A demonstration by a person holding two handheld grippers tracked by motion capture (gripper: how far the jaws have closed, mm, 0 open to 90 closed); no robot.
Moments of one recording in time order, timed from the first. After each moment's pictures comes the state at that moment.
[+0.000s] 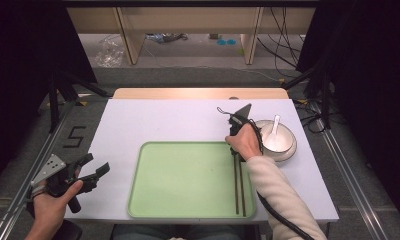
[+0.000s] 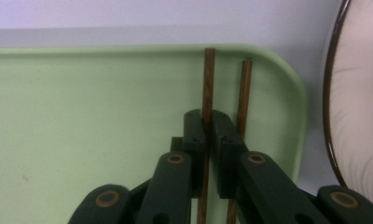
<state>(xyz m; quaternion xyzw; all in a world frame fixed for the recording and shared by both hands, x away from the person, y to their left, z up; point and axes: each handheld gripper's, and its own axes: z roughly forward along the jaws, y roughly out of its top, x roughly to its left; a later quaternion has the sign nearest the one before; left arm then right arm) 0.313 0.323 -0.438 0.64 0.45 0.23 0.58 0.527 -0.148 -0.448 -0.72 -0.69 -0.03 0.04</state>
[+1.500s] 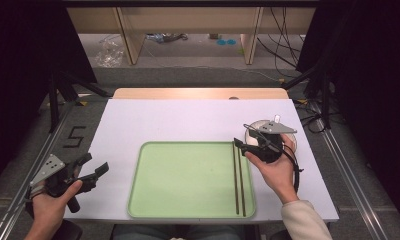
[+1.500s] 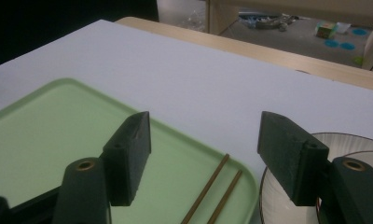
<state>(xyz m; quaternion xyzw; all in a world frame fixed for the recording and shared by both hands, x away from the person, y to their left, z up) 0.313 0.324 -0.437 0.64 0.45 0.24 0.58 0.404 -0.216 -0.401 -0.41 -0.75 -0.47 -0.23</state>
